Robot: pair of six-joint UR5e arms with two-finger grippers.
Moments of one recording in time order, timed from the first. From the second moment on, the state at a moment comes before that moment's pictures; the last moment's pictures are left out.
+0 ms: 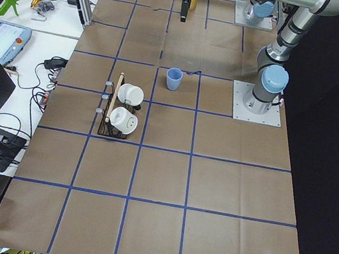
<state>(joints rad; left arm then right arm) -1.55 -1.50 -1.64 -1.58 1.58 0.06 1.49 -1.53 1.49 -1.50 -1.61 -0.12</state>
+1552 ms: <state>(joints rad) -1.39 -1.65 -2.17 -0.91 1.57 0.25 1.41 -1.64 2.07 -2.22 -1.59 -0.29</state>
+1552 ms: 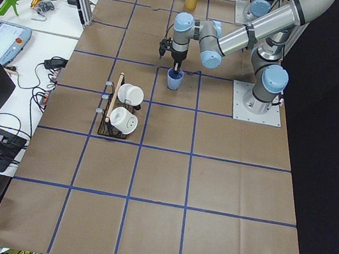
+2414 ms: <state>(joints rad) -1.80 -1.91 -1.69 -1.08 1.57 -0.35 1.41 -1.64 2.06 -2.18 -1.60 -0.29</state>
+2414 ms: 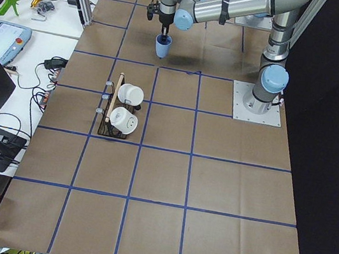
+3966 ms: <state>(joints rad) -1.91 -1.86 -1.51 -1.28 1.57 -0.42 1.55 -1.40 1.23 -1.41 -1.61 0.08</state>
